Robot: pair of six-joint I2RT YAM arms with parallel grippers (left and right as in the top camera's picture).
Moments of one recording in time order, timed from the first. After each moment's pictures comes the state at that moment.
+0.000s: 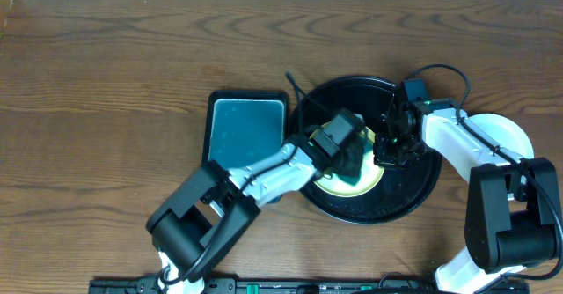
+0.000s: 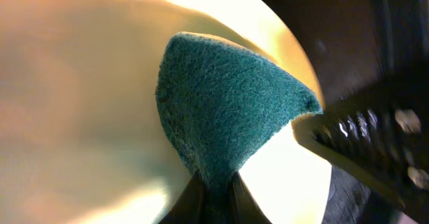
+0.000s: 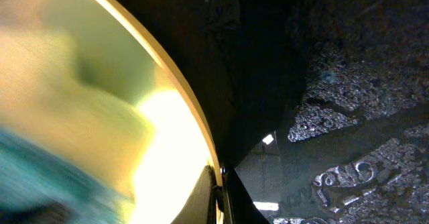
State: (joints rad) left arm -0.81 1.93 1.13 -0.20 0.20 -0.60; right arm 0.17 1.80 1.04 -0.83 -0.20 0.27
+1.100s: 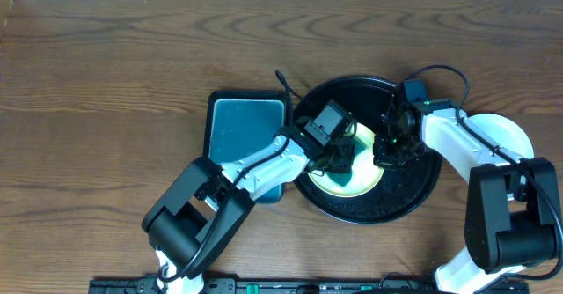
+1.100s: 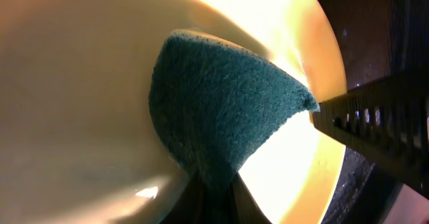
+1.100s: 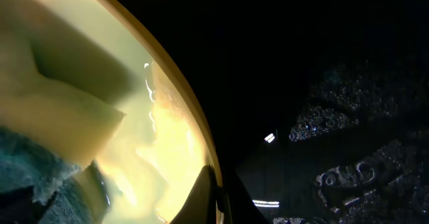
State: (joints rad) left arm -0.77 1.93 1.14 -0.29 0.30 -0.59; right arm 0.17 1.80 1.04 -0.83 -0.20 0.28
